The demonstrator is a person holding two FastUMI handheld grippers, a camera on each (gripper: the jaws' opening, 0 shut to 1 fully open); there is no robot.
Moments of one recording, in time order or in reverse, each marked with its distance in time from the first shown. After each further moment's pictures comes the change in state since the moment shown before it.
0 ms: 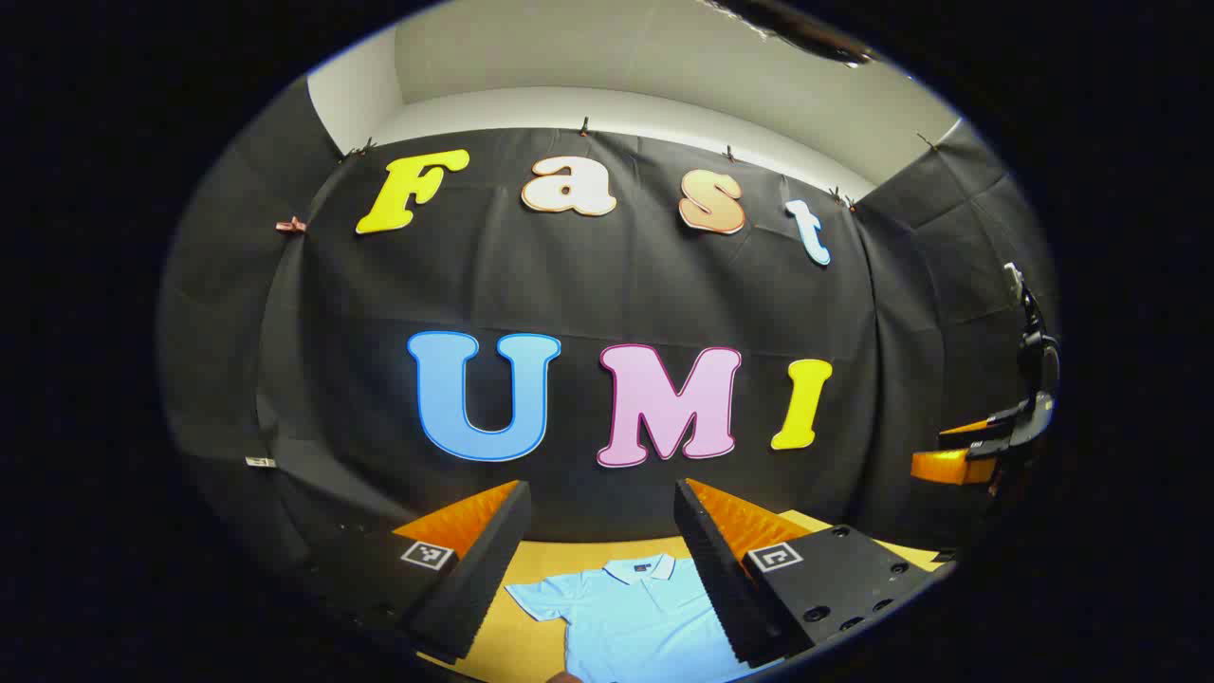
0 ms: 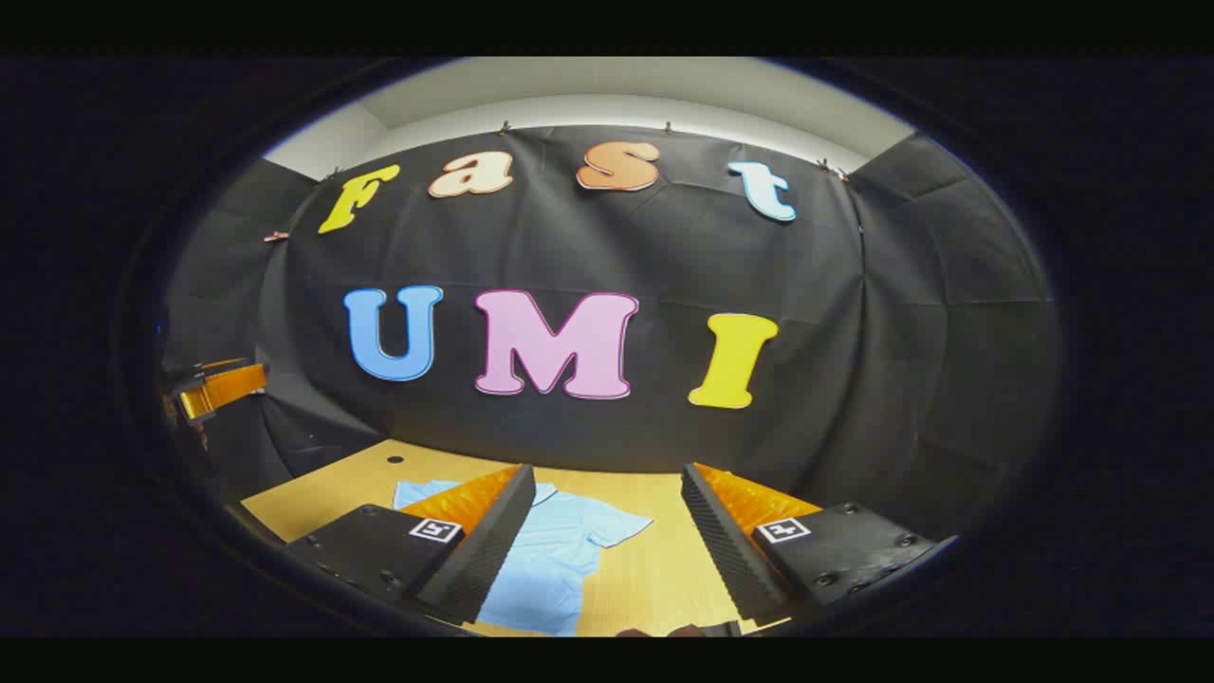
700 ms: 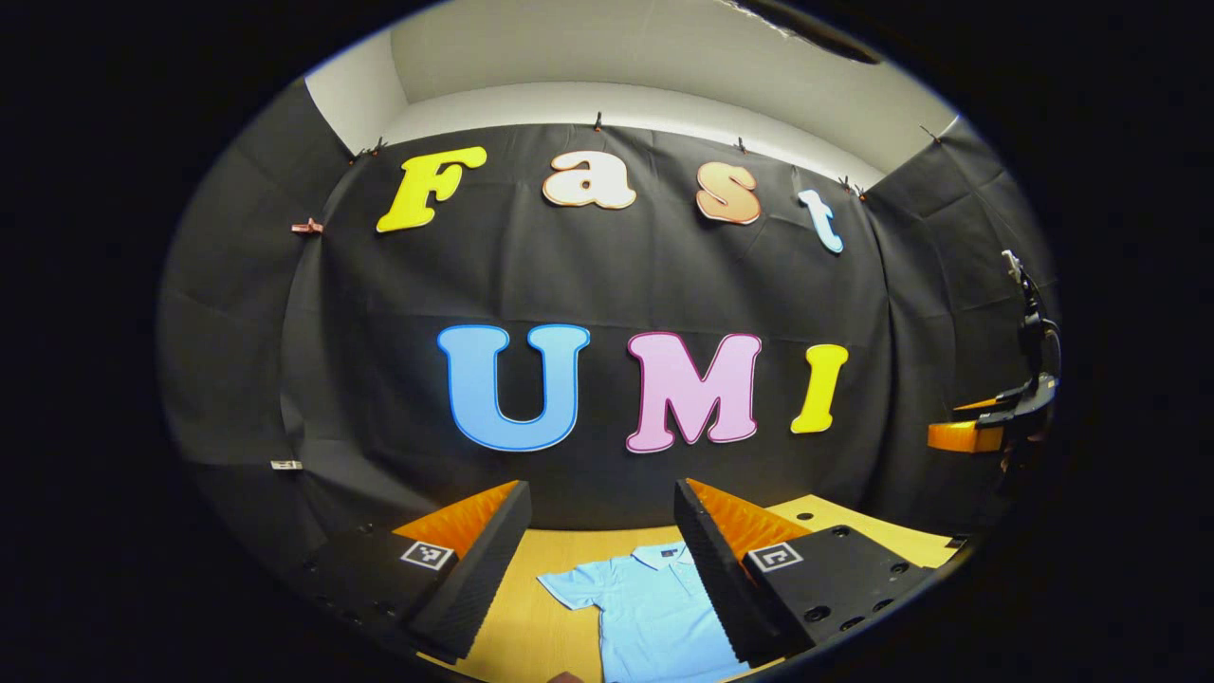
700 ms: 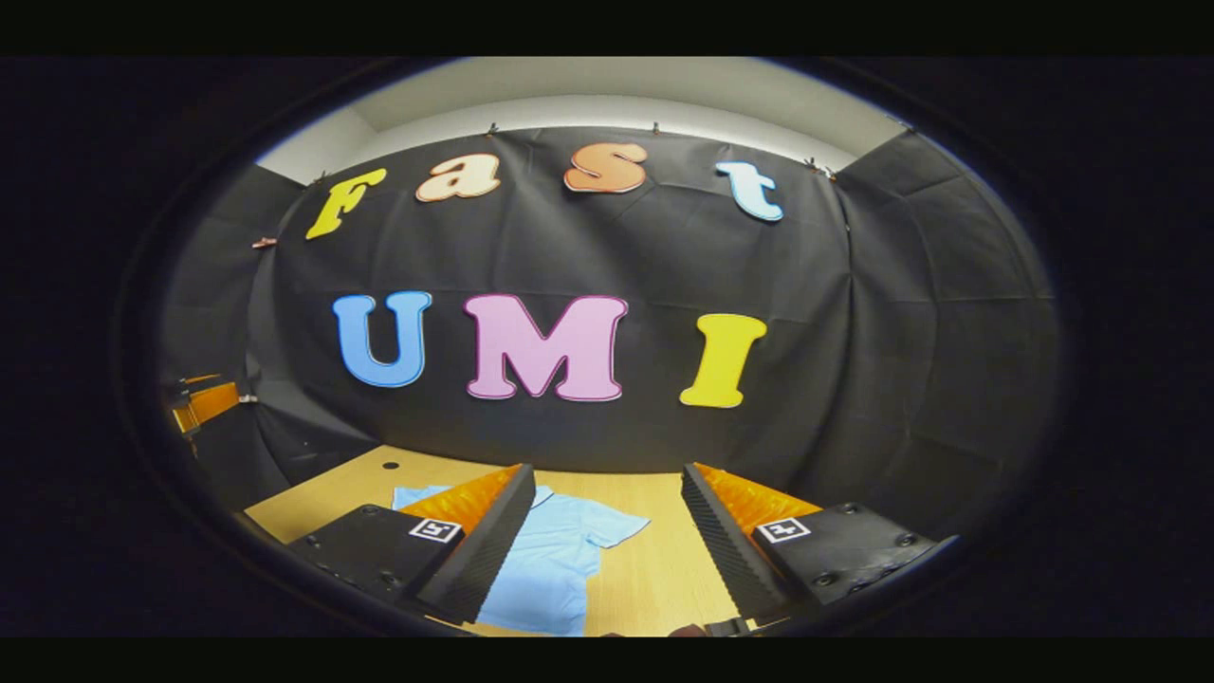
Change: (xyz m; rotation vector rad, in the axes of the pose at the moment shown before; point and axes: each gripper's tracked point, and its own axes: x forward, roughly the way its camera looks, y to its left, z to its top) left arm -0.028 0.040 -0.010 0.009 0.037 0.035; right arm -0.005 0.005 0.002 -0.002 0.003 -0.028
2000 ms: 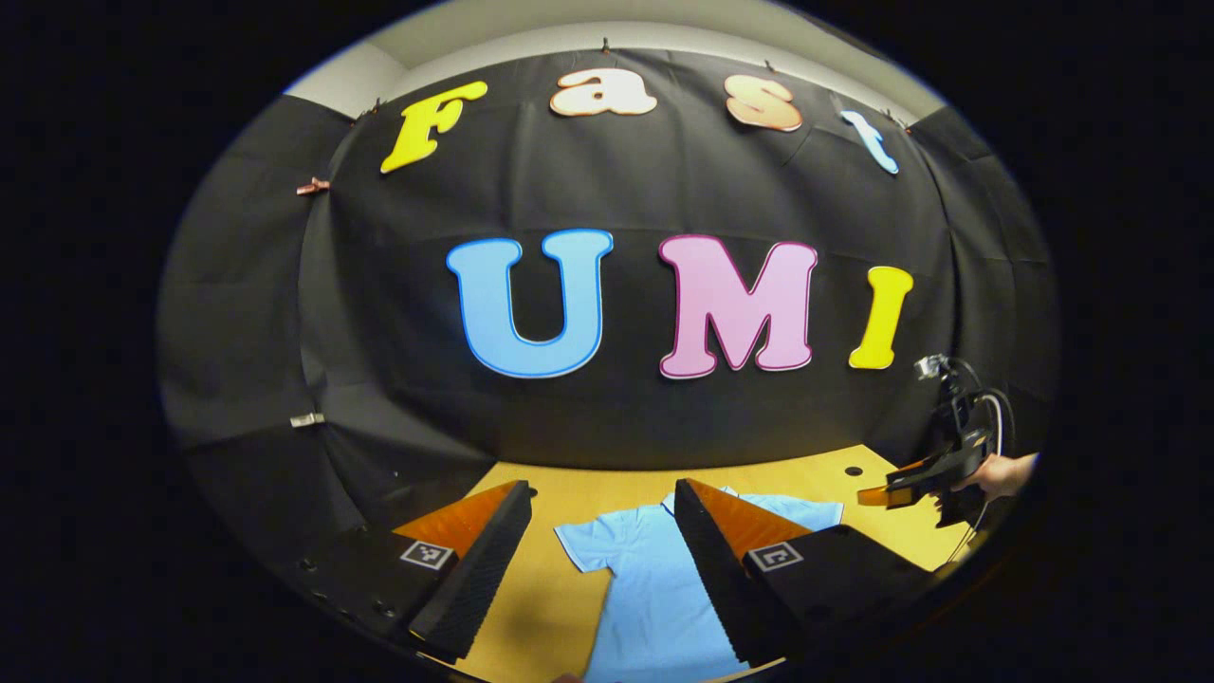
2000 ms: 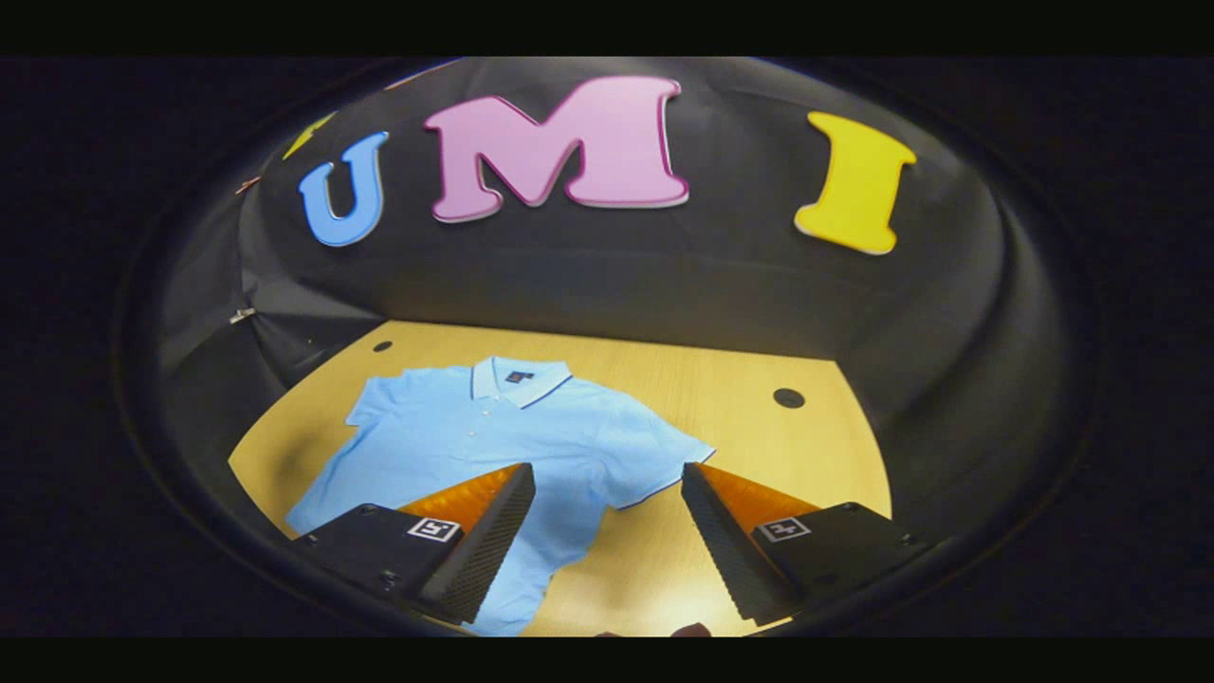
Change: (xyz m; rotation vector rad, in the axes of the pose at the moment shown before) left arm 0.088 -0.032 -0.079 -0.009 0.279 0.210; right arm 0.263 -0.010 -0.274 0.026 0.615 0.282
